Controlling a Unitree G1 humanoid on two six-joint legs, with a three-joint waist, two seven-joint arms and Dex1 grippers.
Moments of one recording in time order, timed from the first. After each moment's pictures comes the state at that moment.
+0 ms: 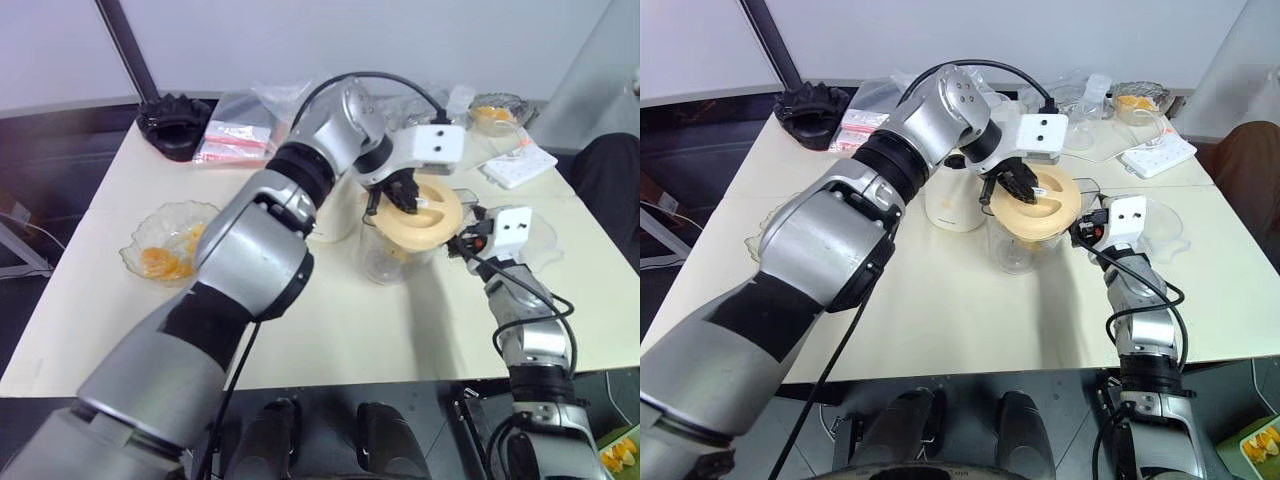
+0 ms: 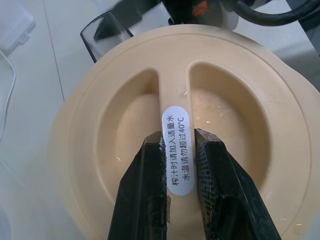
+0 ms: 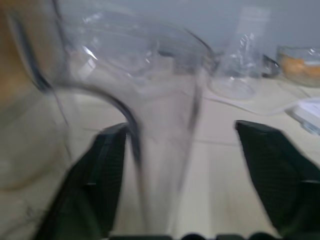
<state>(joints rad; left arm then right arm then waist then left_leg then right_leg) -1.70 -0.05 -0.33 1.34 0.33 0.03 -1.31 -0.36 -0.37 -0.20 0.23 0.25 0.04 0.37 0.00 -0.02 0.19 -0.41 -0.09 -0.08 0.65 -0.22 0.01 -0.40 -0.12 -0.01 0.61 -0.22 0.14</state>
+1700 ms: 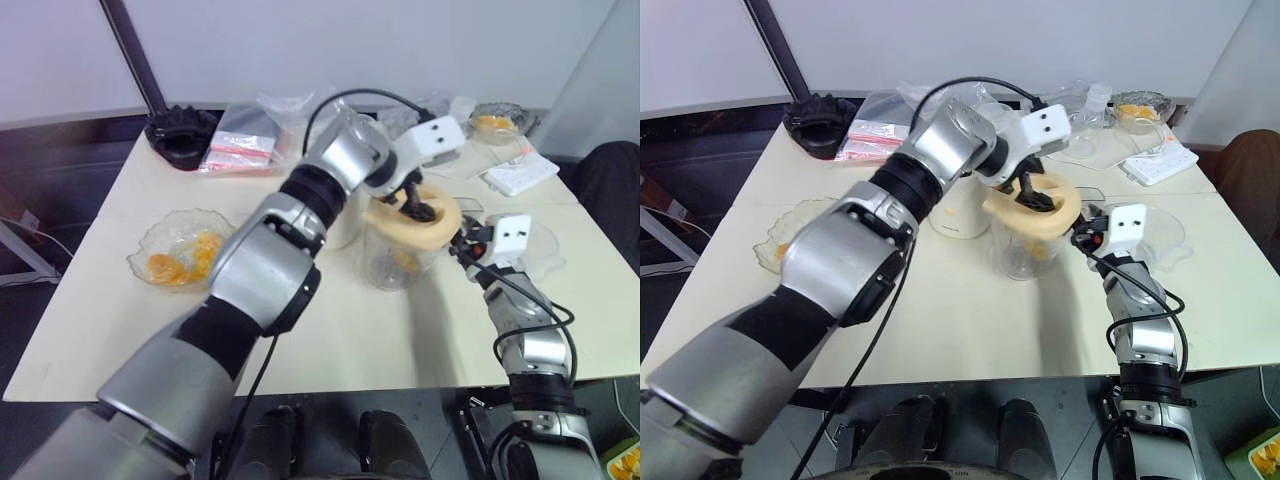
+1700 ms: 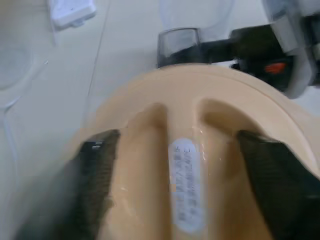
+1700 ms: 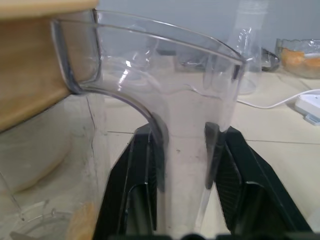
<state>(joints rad) -1.64 -0.08 -0.19 1.25 0.21 0.39 -1.05 -0.30 -0.38 -0.18 0.14 0.24 0.07 0.35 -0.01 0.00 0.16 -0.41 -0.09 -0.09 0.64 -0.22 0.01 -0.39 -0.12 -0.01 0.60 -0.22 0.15</state>
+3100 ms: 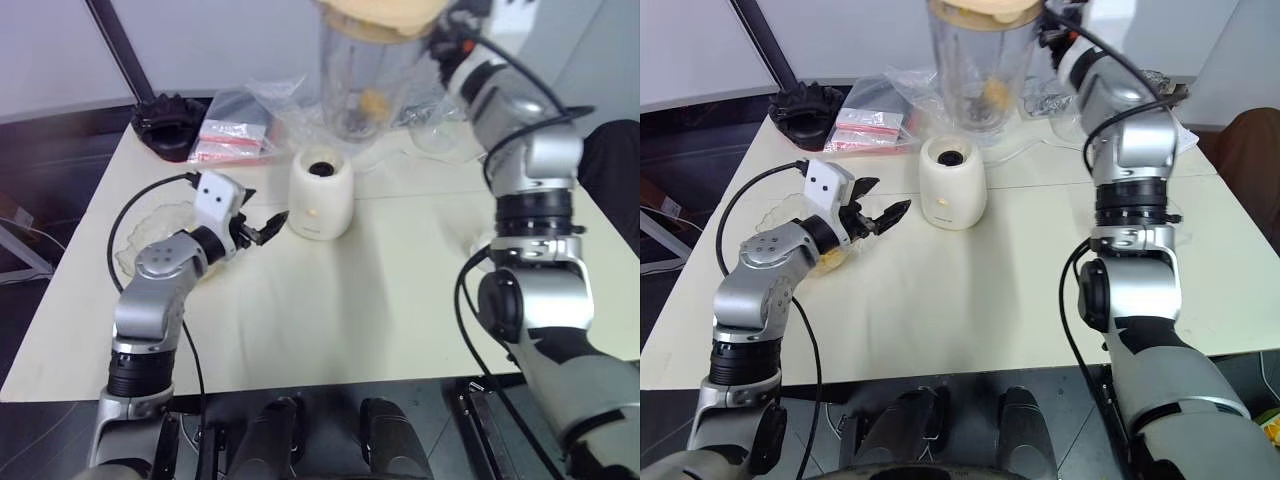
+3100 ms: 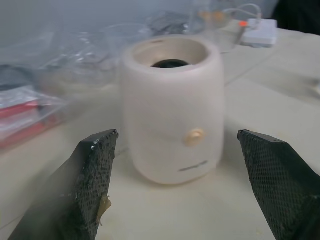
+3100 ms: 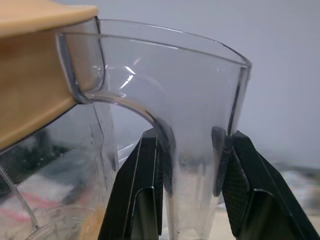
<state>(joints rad) -0.44 0.35 0.10 -0.24 -0.20 0.60 -0.58 -1.25 -0.31 -0.18 0.57 0.22 0.42 0.22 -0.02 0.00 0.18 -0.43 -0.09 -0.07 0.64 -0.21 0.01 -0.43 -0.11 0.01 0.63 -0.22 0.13</state>
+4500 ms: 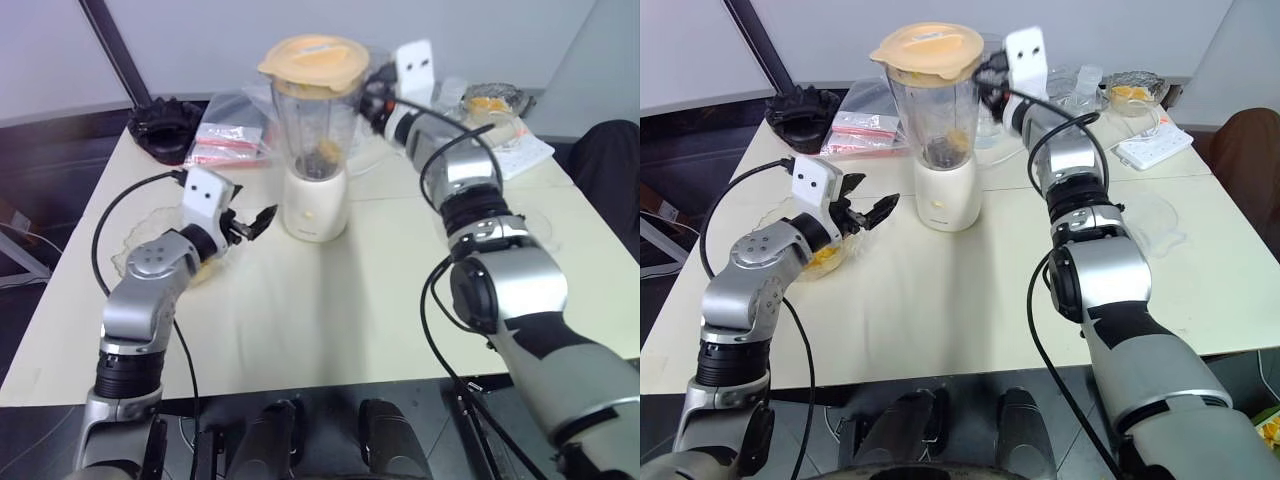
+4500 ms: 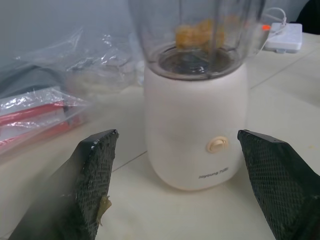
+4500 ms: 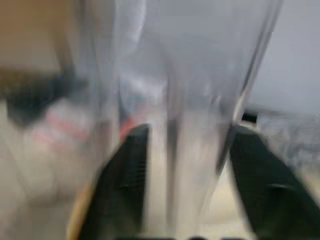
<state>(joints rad) -0.43 0.40 0.09 -0.25 -0.26 0.60 -0.48 -1.29 -0.24 -0.05 1.04 0.05 0.18 0.31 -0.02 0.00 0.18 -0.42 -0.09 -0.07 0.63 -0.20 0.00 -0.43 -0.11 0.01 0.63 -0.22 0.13</state>
